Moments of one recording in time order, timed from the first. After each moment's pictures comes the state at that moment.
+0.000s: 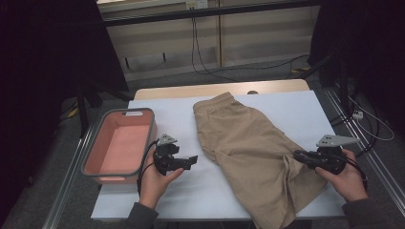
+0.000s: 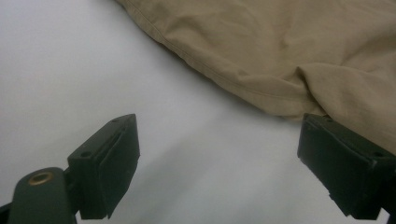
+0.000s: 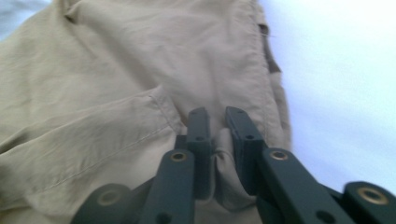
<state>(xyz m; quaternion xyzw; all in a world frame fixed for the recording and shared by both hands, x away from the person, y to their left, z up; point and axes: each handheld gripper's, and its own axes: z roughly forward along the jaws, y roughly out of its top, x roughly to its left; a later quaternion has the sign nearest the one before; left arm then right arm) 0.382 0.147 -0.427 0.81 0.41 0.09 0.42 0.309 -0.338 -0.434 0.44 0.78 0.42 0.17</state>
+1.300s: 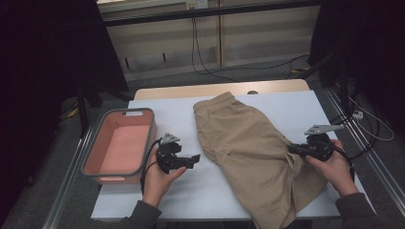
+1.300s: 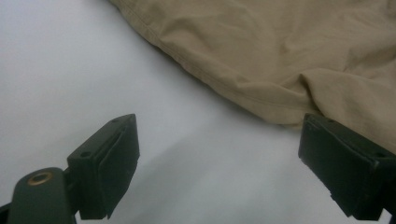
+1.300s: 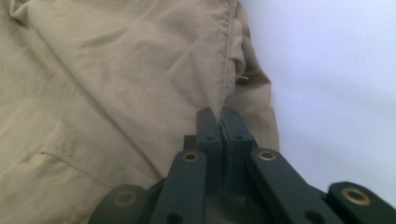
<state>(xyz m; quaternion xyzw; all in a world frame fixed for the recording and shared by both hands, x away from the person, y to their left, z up) 0.386 0.140 -0.430 0.80 0.41 0.09 0.42 0.345 -0.325 -0.435 0.47 0.79 0.37 0.15</state>
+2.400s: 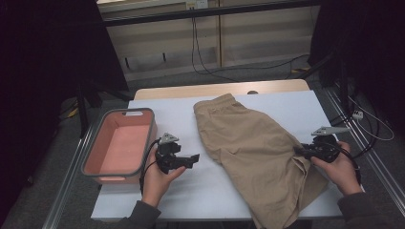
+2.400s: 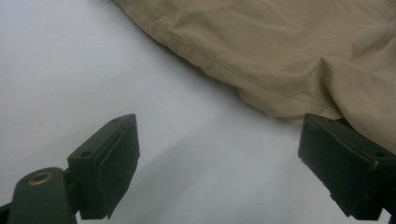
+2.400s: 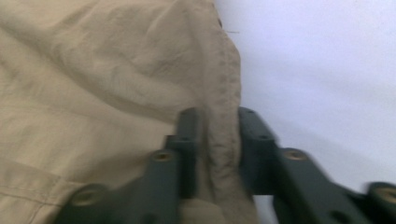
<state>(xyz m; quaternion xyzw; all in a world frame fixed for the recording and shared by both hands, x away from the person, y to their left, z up) 0.386 0.141 -0.429 0.80 0.41 0.09 0.42 0.345 -0.342 -0.446 0.51 0.77 0.35 0.17</state>
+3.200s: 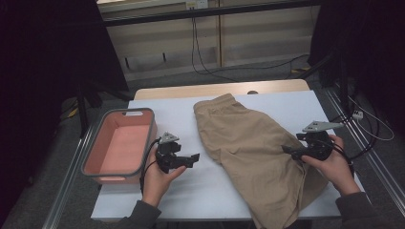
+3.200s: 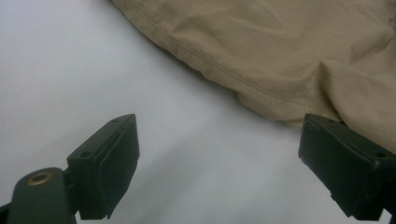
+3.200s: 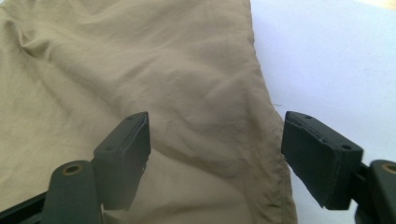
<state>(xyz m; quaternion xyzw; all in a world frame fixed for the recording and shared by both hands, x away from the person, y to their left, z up) 0.387 0.139 -0.428 0.80 0.42 0.09 0.42 0.345 -0.312 -0.418 0.46 0.78 0.37 0.20</state>
